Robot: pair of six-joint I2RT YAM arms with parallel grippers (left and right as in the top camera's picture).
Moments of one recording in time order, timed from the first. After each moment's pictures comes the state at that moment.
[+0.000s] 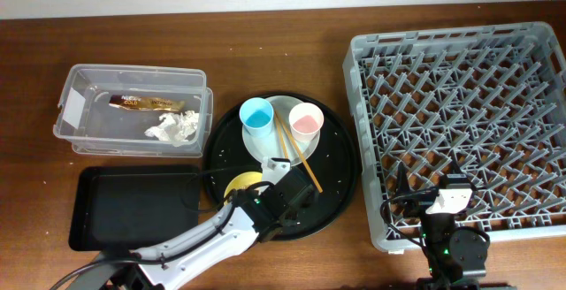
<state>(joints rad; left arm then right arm) -0.89 1.52 0.78 -0.50 -0.24 -0.73 0.01 0.01 0.01 -0.08 0.03 0.00</state>
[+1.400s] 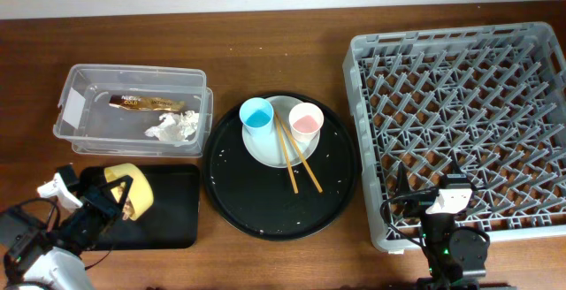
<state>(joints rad) 0.94 1.14 0.64 -0.72 1.11 0.06 0.01 0.01 0.01 -0.08 0.03 0.00</state>
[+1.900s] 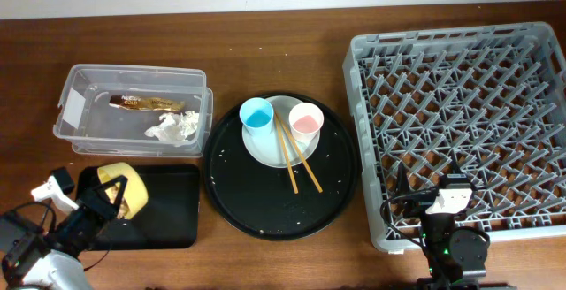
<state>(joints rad) 0.97 1.14 0.63 -0.68 1.13 0.09 0.01 0.01 0.01 -0.08 0.03 0.00</state>
